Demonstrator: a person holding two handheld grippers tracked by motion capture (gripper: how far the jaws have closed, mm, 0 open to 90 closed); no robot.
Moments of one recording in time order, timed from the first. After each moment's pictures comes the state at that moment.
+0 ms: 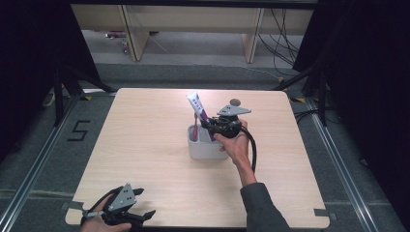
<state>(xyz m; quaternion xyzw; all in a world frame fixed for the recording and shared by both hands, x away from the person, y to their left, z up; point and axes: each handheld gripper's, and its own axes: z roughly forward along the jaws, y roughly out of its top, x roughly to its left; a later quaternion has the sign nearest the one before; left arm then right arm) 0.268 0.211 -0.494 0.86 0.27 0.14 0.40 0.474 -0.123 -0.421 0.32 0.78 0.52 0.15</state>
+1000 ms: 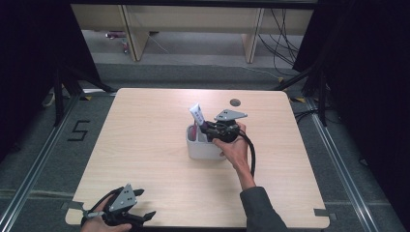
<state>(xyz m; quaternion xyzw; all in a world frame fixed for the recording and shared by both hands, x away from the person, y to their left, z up) 0.267 0.211 -0.494 0.87 0.26 0.14 0.39 0.467 -0.120 -0.431 0.31 0.80 0.48 0.17</state>
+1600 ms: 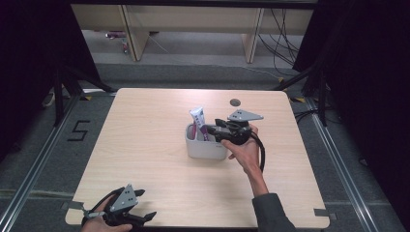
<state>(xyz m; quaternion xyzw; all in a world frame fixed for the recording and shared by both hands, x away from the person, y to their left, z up) 0.267 0.209 -0.496 0.87 0.27 0.14 0.39 0.445 -0.148 -0.411 0.34 0.76 0.53 0.16</state>
